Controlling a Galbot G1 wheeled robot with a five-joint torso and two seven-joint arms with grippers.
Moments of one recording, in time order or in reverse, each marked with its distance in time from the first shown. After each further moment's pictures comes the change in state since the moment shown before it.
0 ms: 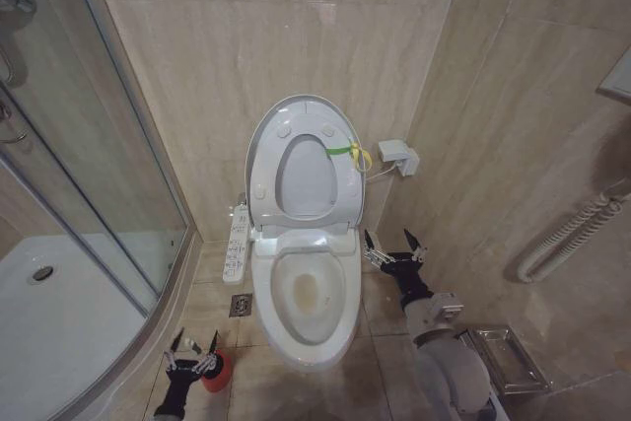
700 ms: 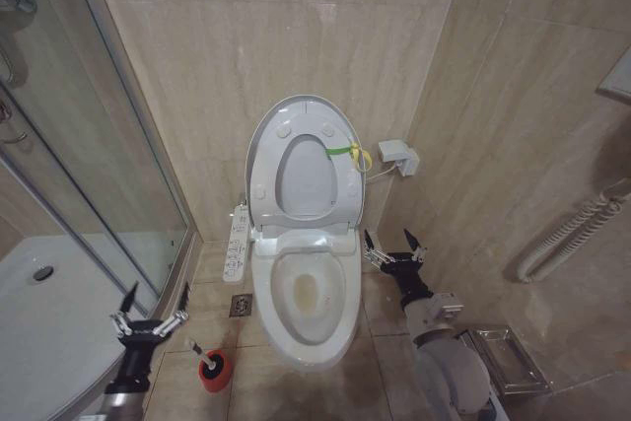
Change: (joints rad) left arm 0.301 -0.042 -0.259 -0.773 -0.028 0.276 -0.057; right arm 0.000 0.000 0.000 0.000 0.000 0.000 0.000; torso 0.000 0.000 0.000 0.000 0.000
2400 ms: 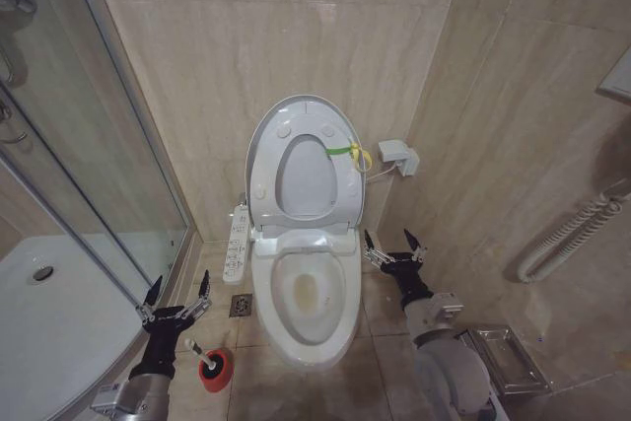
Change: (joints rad) left arm 0.014 -0.077 0.096 -0.197 -0.067 0.369 -0.053; right arm 0.000 0.000 0.000 0.000 0.000 0.000 0.000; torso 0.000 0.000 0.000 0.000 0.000
